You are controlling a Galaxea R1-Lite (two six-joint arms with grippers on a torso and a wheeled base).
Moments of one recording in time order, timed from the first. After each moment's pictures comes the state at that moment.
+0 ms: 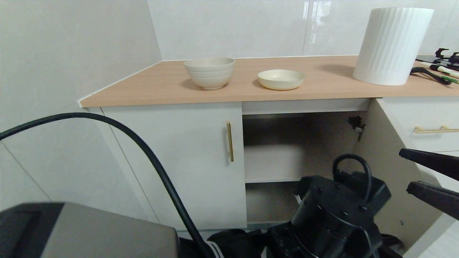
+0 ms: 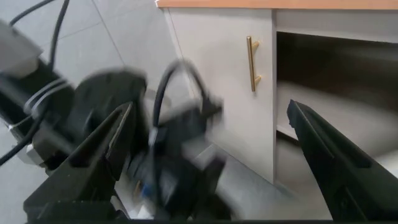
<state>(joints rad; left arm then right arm) -1.19 2.12 -1.19 -0.65 -0.18 -0.36 0.50 0.95 -0.46 -0.56 0.39 0.20</state>
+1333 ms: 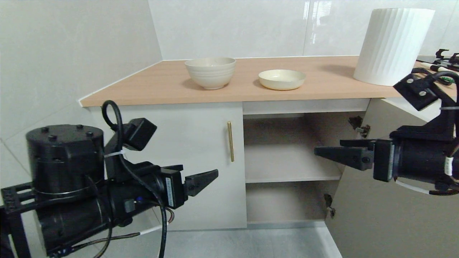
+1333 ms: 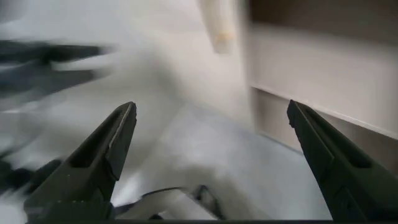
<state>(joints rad) -0.59 1.43 -0.63 -0.47 -0.02 -0.32 0.58 1.34 -0.86 -0.22 0.14 0.22</state>
